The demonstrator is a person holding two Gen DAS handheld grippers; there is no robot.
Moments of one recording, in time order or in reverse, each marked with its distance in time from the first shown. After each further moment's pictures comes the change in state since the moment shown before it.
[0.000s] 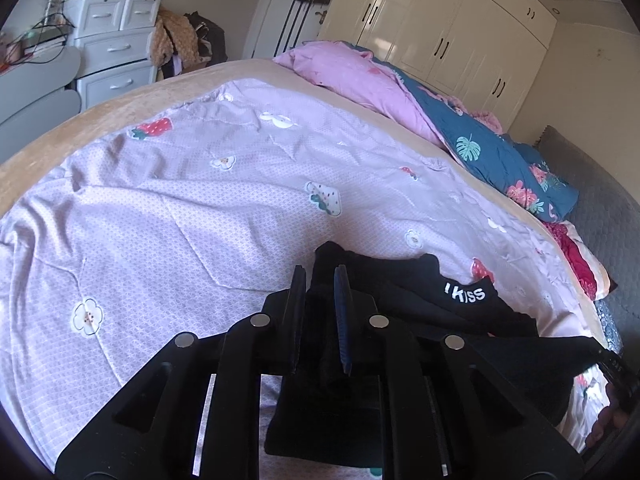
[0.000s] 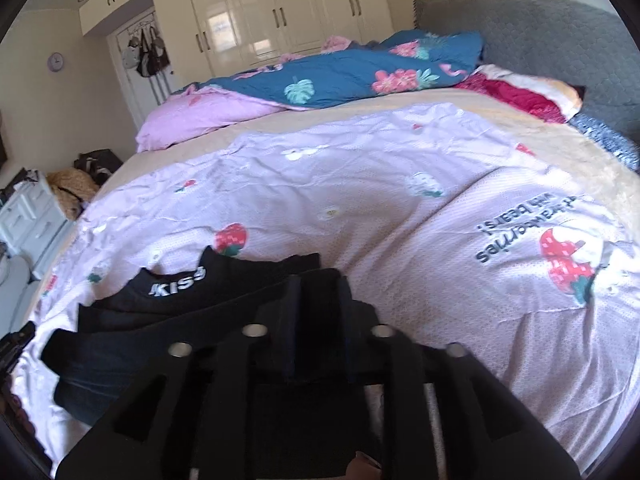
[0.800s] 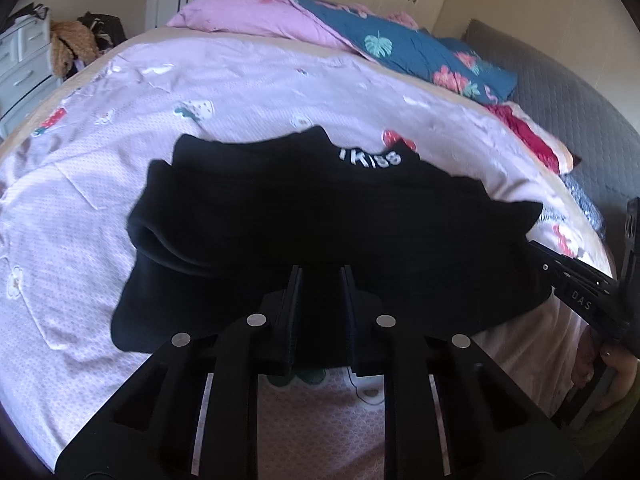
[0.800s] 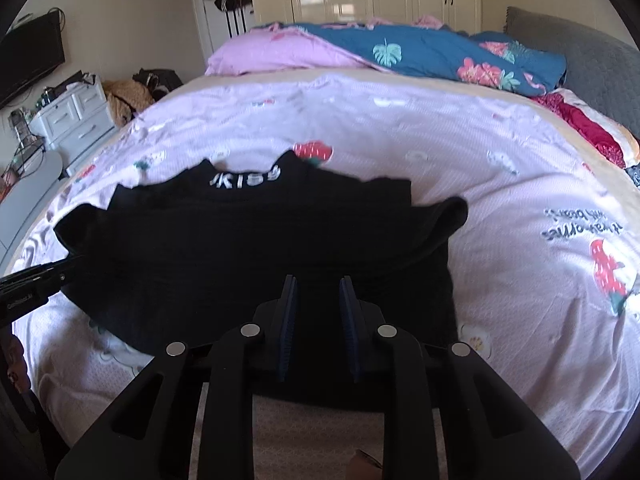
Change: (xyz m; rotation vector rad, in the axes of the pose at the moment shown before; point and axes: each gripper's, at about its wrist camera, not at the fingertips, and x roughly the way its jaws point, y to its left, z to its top) left arm 0.011 -0.086 -0.080 0.319 0.246 -0.153; right arm 0.002 0.056 -0.063 -0.280 0.166 0.157
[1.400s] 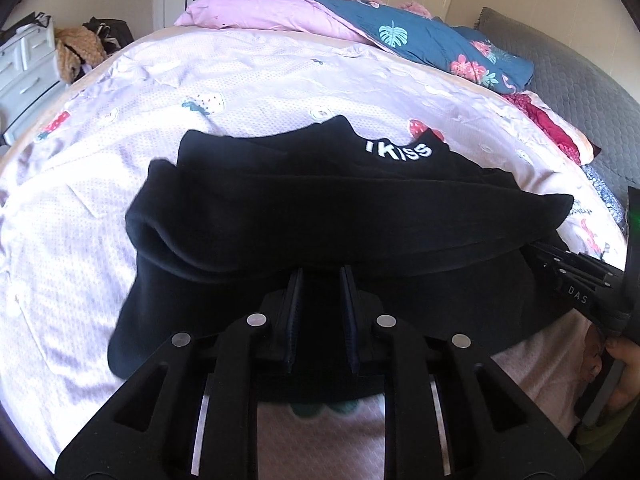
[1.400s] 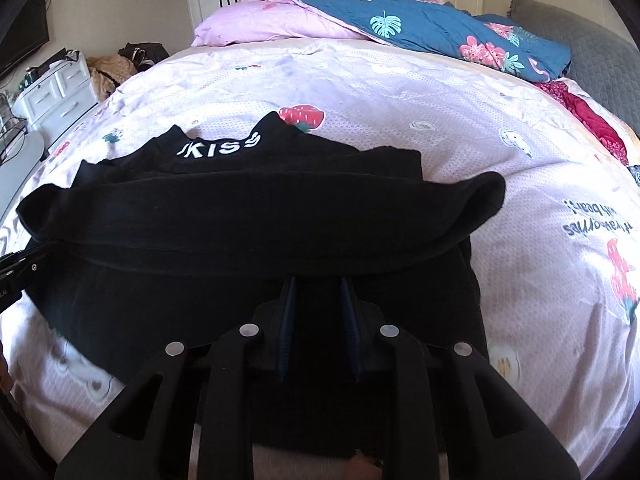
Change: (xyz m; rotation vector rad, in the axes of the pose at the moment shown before) left arm 0.024 0.011 0.010 0.014 0.011 0.075; right arm 0.053 -0.003 0.008 -0.017 0.086 -0.042
